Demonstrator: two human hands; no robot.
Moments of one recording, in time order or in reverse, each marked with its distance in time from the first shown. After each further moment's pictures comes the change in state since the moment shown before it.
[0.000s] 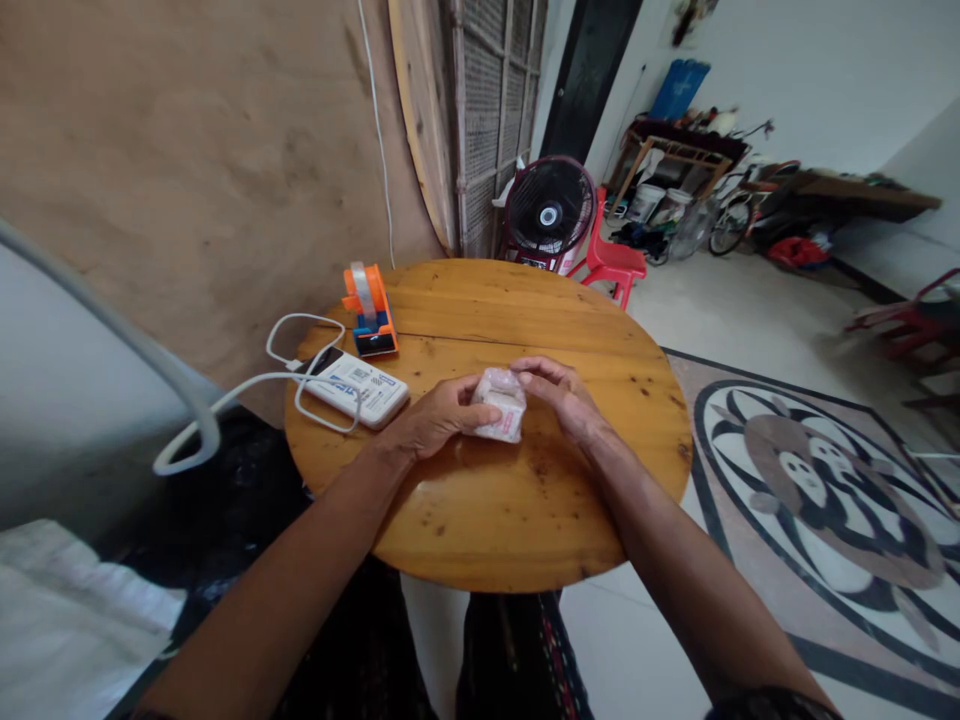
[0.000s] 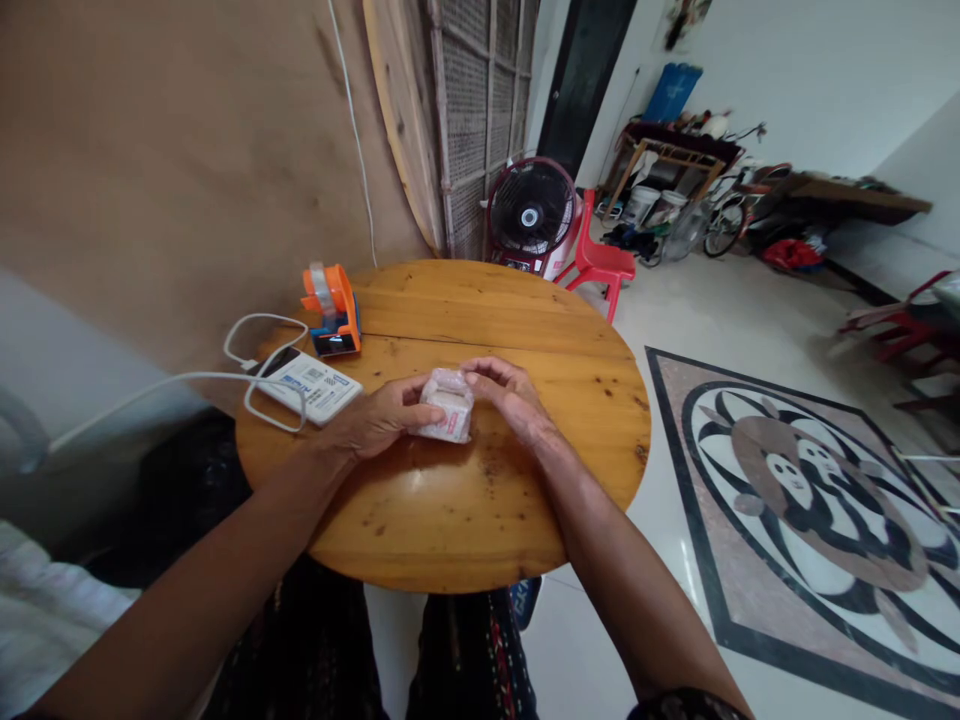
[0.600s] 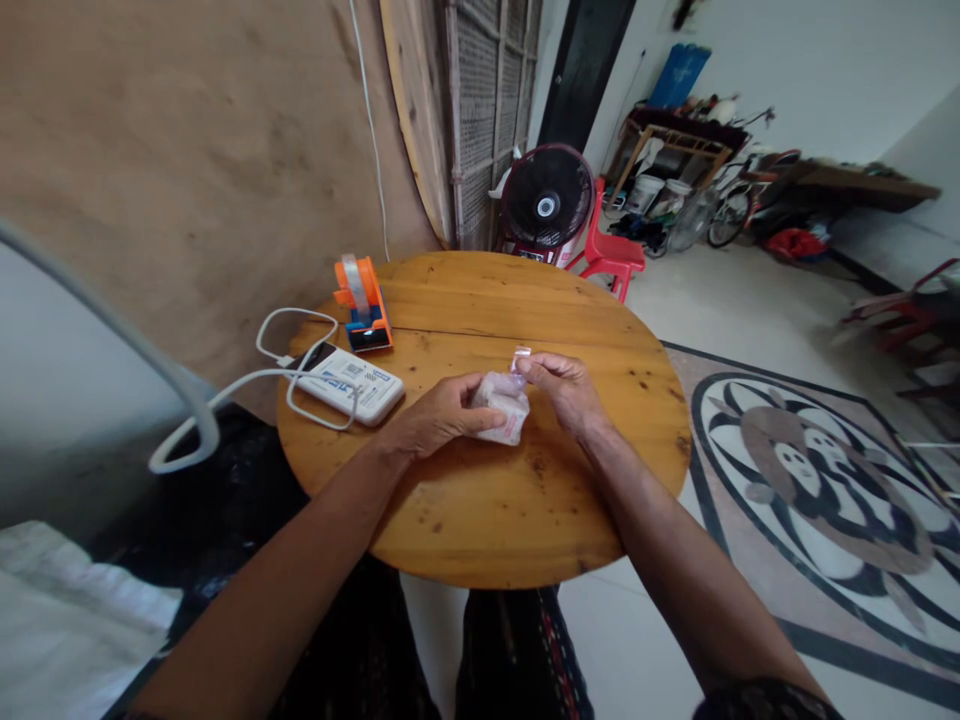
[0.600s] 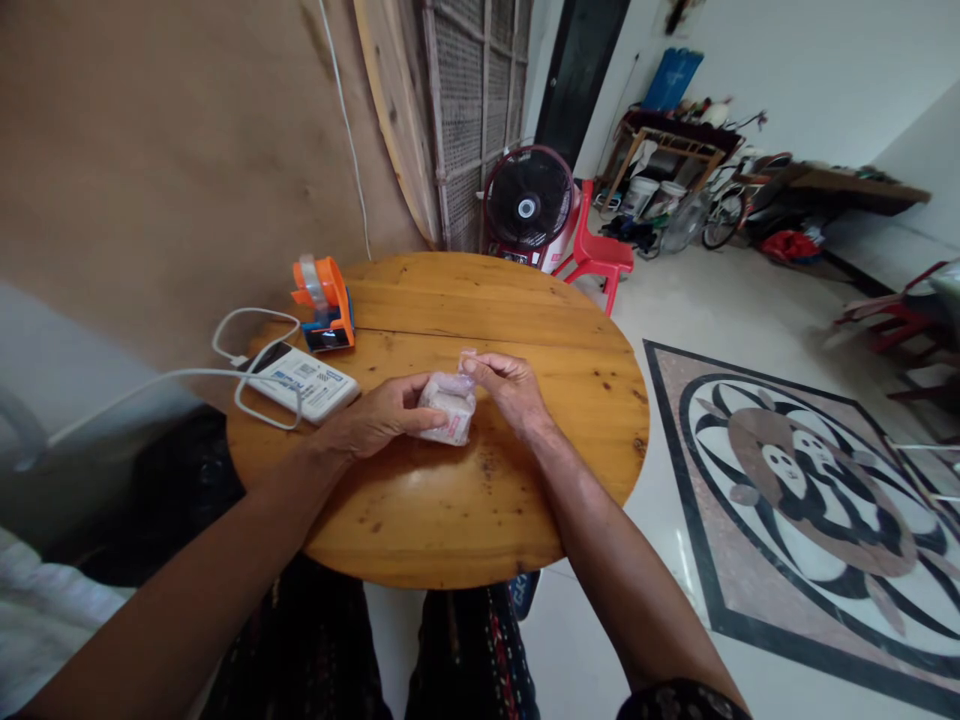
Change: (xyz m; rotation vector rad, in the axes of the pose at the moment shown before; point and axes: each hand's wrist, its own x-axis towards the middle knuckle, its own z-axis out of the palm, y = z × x) left_hand 0.000 0.002 0.004 0.195 -0.029 0.000; right_hand 0.000 -0.005 0.003 -0.031 0.090 -0.068
